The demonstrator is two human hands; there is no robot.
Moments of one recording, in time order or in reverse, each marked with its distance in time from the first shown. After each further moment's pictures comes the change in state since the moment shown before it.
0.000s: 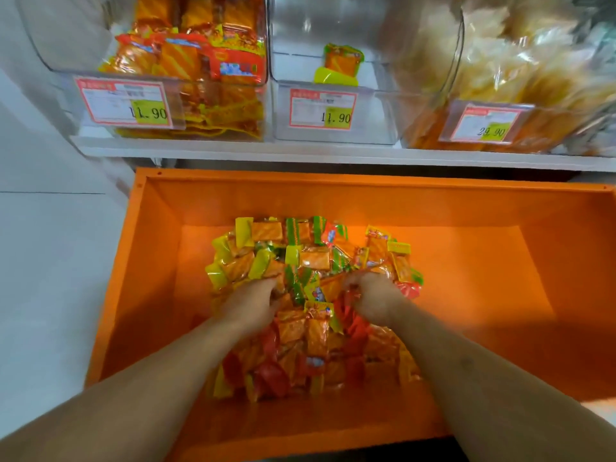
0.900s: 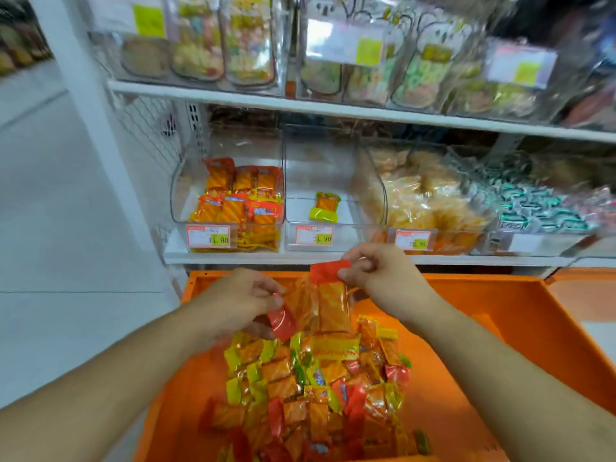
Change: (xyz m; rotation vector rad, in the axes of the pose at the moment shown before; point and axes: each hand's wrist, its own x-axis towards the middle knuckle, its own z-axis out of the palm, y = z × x) left_hand -0.144 0.078 -0.219 -0.896 0.034 0.037; right_hand -0.149 -0.121 -0.195 0.722 0.426 -0.390
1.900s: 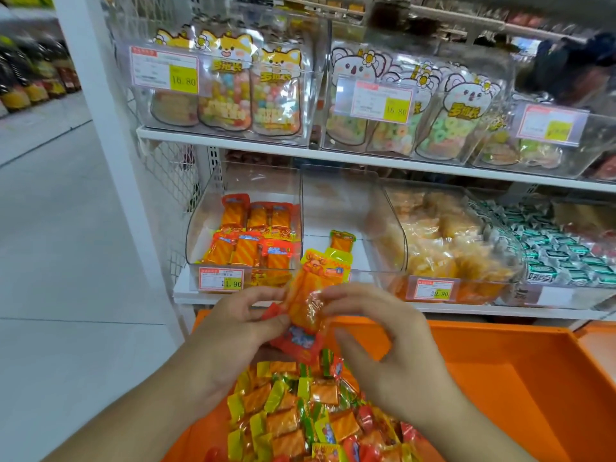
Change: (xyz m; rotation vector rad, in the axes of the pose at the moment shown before) left_hand -0.018 0.029 -0.017 -0.325 0.129 0.159; right_hand -0.034 -0.062 0.027 -0.191 0.132 -0.573
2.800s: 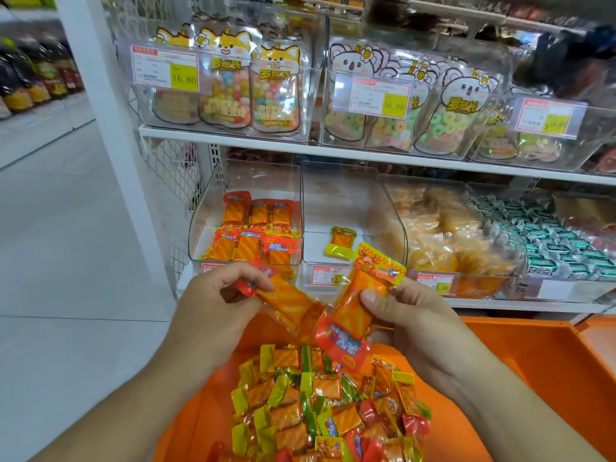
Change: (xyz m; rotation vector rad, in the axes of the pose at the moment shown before) left_hand 0.003 0.002 -0.018 0.365 0.305 0.361; right_hand 0.014 0.004 -0.025 0.882 -0.032 0.712
